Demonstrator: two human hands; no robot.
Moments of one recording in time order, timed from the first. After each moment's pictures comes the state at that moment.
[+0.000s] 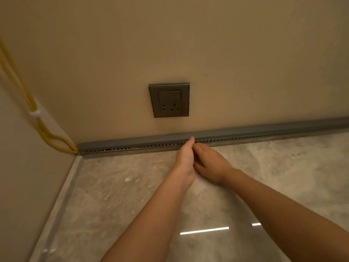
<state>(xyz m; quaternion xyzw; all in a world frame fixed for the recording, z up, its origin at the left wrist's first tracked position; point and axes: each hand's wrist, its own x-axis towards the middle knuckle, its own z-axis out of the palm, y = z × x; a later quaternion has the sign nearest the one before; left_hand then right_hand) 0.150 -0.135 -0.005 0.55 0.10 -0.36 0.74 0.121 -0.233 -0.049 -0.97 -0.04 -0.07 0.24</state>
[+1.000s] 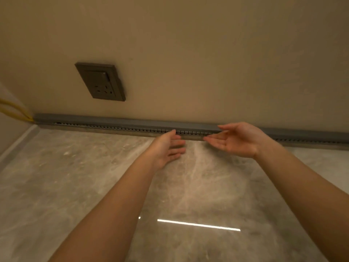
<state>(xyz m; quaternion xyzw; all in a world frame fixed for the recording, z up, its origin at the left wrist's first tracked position) 0.105 -0.264 -0.012 0.64 0.11 -0.33 0.69 0.067 -0.462 0.020 -0.41 0.26 0.19 0.86</state>
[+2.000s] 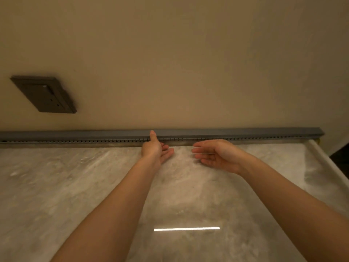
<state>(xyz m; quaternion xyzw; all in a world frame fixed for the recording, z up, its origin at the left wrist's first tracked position) 0.111 -0.351 -0.025 0.60 0.23 -0.23 0.73 0.029 -0.514 -0.010 -0.60 0.26 0.15 0.74</state>
